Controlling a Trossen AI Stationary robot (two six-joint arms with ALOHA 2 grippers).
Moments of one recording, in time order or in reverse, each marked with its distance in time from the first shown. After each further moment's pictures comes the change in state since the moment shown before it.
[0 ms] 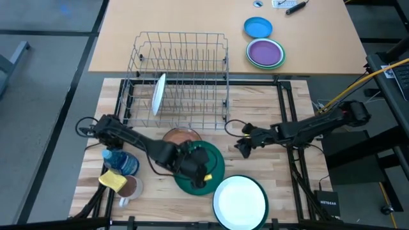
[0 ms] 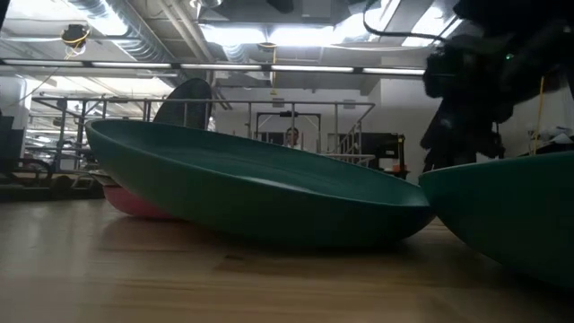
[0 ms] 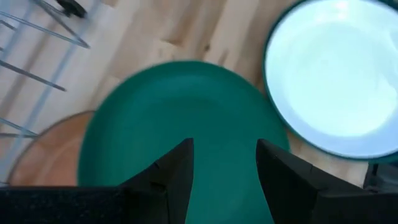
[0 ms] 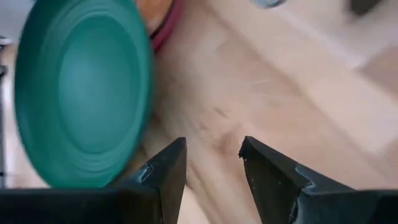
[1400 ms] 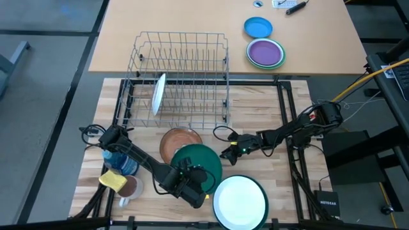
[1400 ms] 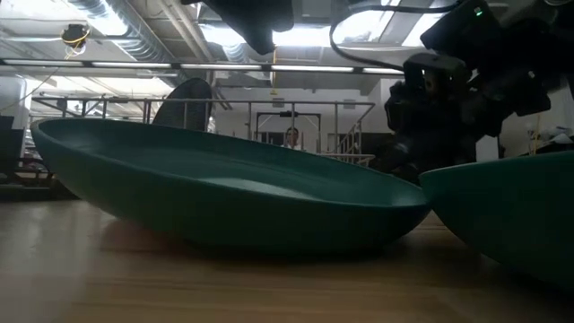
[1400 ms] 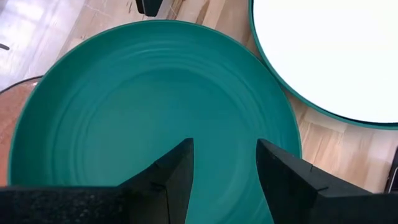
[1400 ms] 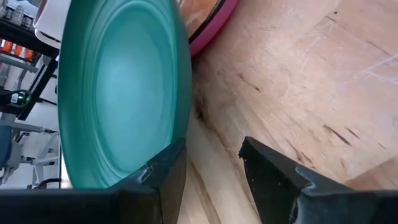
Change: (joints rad) left arm -0.116 0.142 0.000 0.001 -0.071 -0.118; right arm 0.000 0.435 0.001 0.590 -0.143 0.074
